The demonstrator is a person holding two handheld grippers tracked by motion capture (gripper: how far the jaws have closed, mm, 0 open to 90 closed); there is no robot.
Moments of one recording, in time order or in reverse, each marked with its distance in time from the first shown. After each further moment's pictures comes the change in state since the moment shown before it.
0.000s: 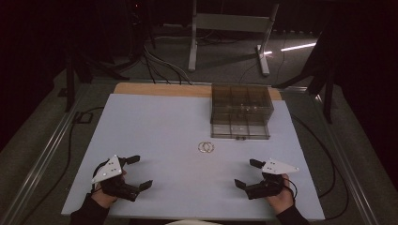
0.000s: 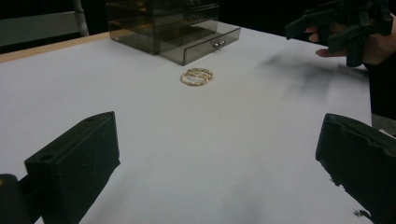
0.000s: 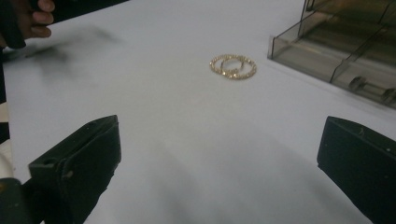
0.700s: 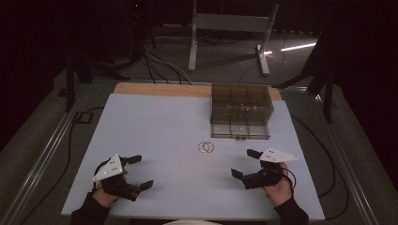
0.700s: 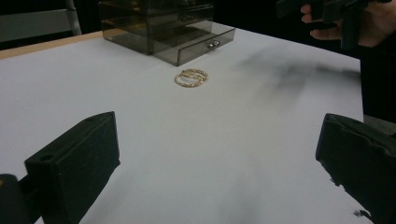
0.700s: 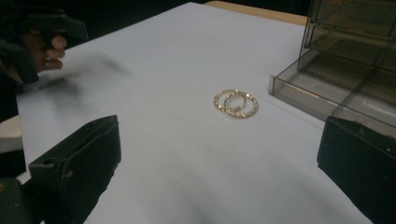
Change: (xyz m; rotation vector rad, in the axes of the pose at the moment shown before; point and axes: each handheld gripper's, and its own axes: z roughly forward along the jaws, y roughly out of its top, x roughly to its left) left arm 0.001 0.001 0.003 0.010 -0.021 -0.007; right arm 0.003 0.043 0.003 -0.019 0.012 0.024
